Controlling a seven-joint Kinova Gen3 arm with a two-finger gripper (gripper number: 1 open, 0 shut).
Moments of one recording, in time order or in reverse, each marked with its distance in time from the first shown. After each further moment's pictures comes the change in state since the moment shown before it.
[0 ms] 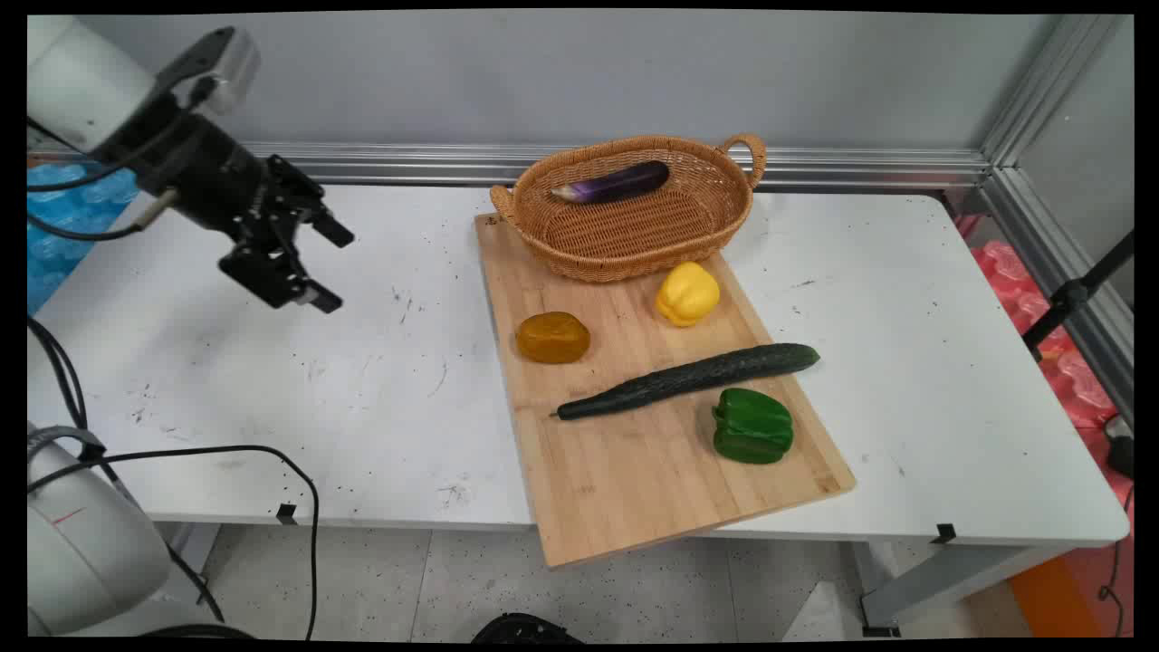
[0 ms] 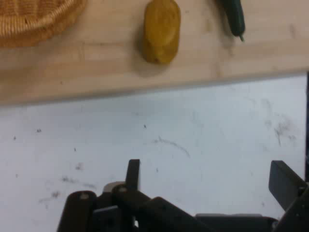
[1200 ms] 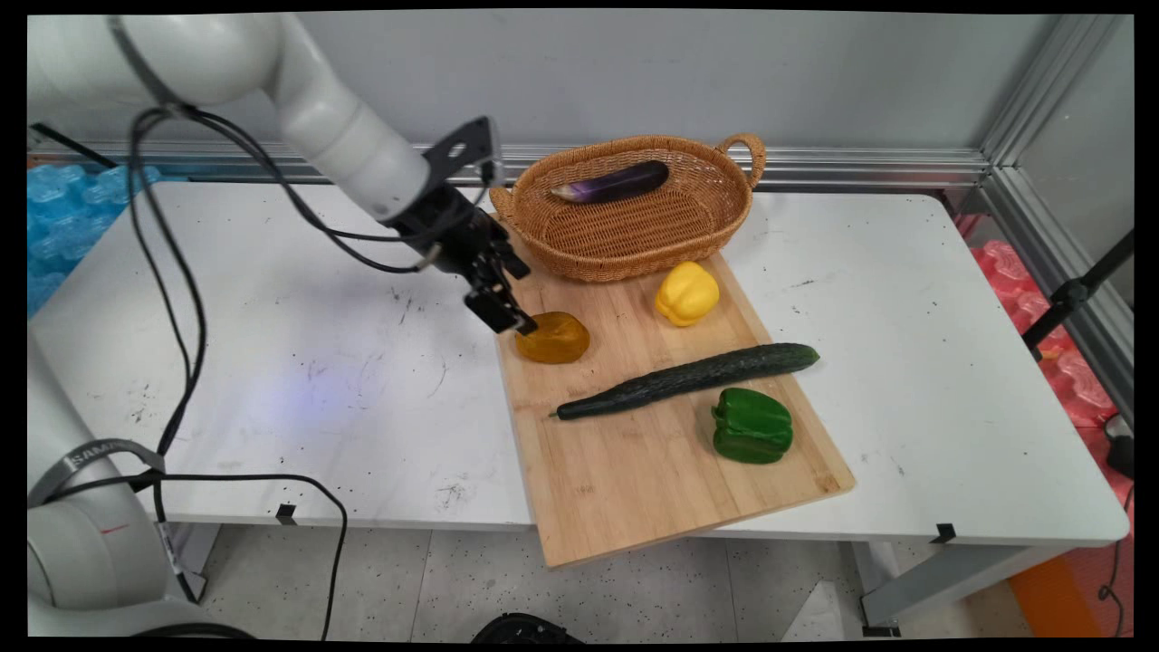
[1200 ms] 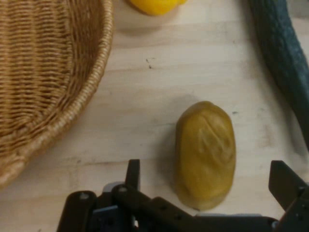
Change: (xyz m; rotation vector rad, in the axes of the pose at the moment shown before) arm 0.097 -0.036 0.181 -0.018 0.036 -0.023
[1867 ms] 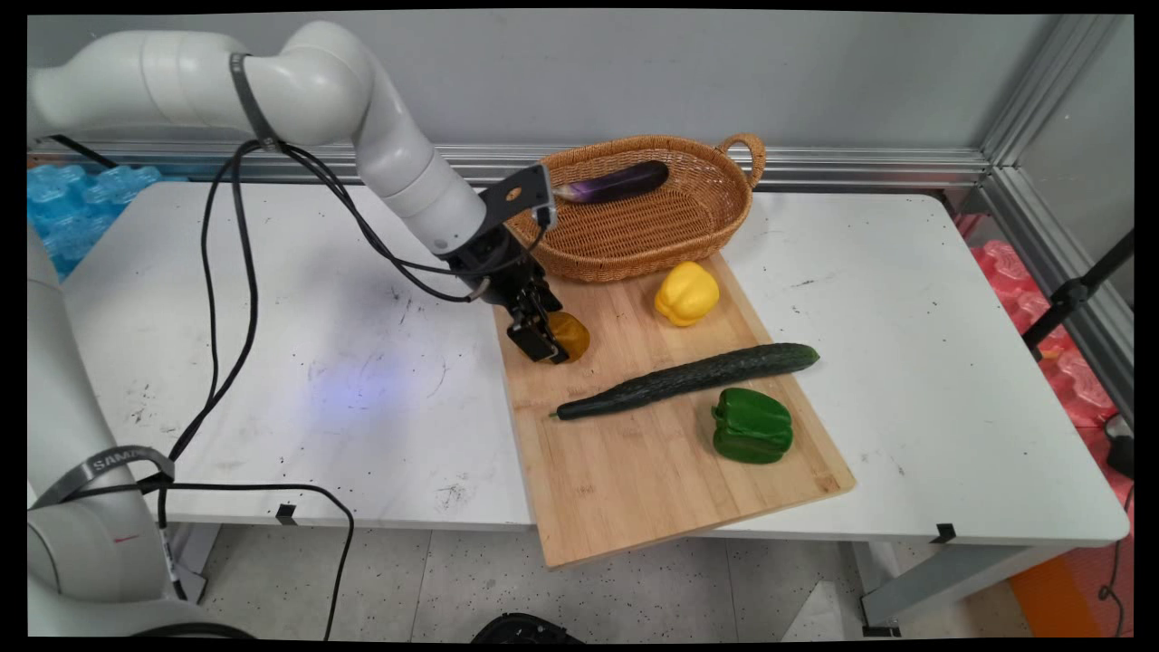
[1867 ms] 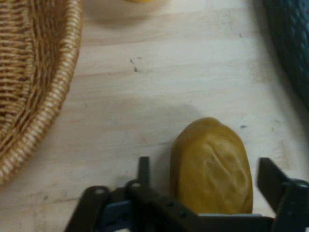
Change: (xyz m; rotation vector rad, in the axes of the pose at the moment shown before) arm 0.015 -0.004 0.061 -0.045 -0.052 0.011
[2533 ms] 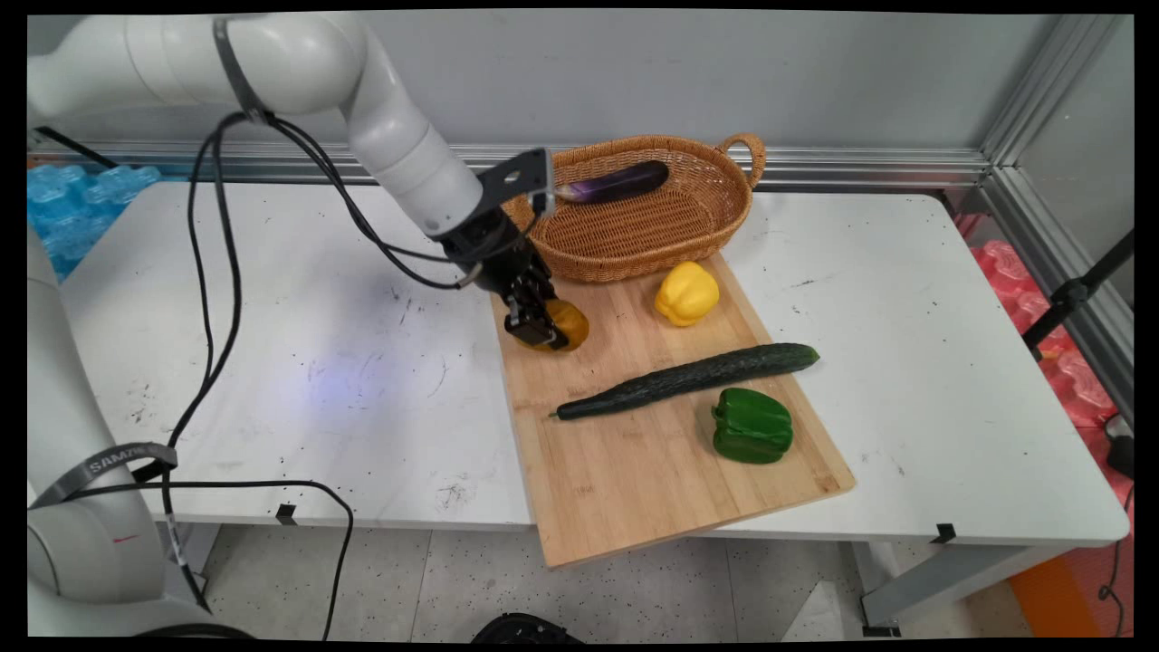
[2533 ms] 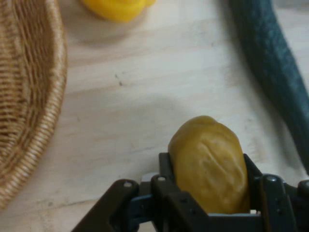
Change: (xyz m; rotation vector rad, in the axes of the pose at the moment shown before) arm 0.014 0.006 -0.028 -0.016 -0.005 0.080
